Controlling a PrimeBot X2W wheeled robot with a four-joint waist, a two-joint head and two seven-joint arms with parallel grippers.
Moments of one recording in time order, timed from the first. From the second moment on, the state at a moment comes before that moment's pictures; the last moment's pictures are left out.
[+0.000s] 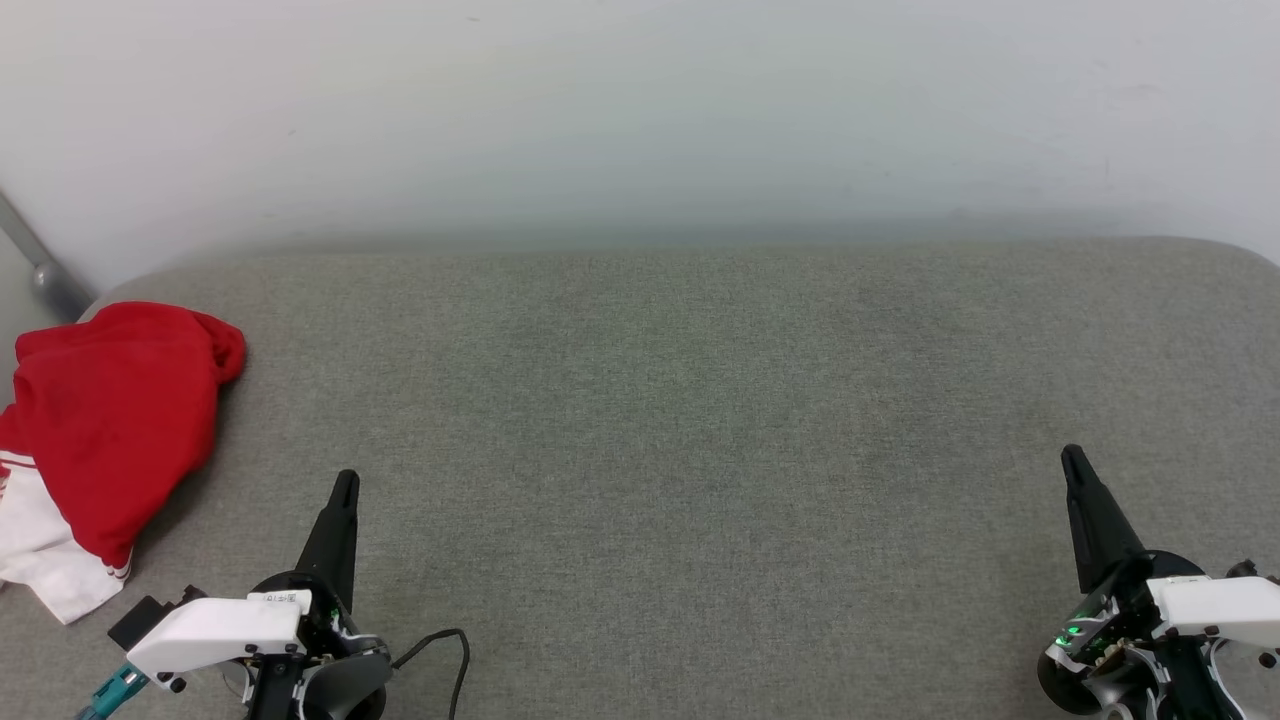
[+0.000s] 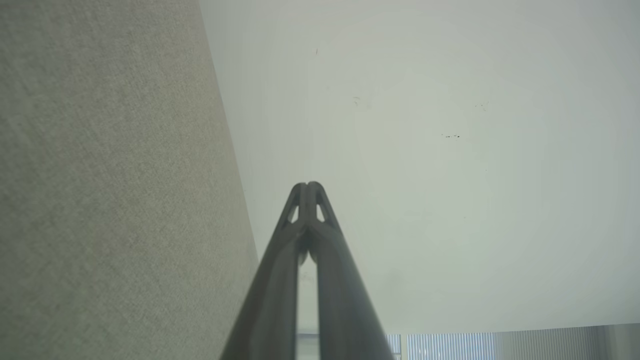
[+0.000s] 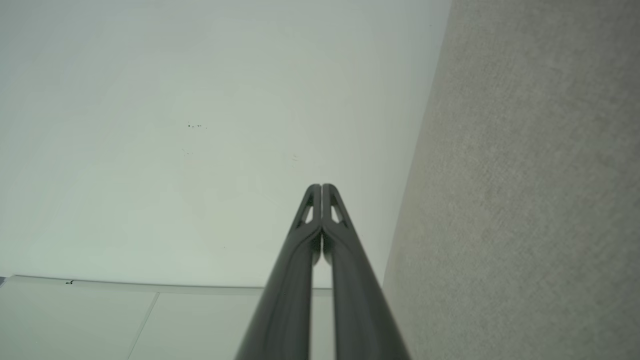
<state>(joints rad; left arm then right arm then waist) -0.11 0.05 0.11 0.25 -1.61 -0.13 0.11 -0.10 -0.05 -0.11 0.25 1.62 0.13 0.12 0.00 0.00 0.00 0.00</state>
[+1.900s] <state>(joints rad) -0.06 0.05 0.06 0.14 -1.15 -0.01 -0.01 -0.03 -0.05 -0.11 0.12 1.16 0.13 -0.01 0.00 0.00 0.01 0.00</state>
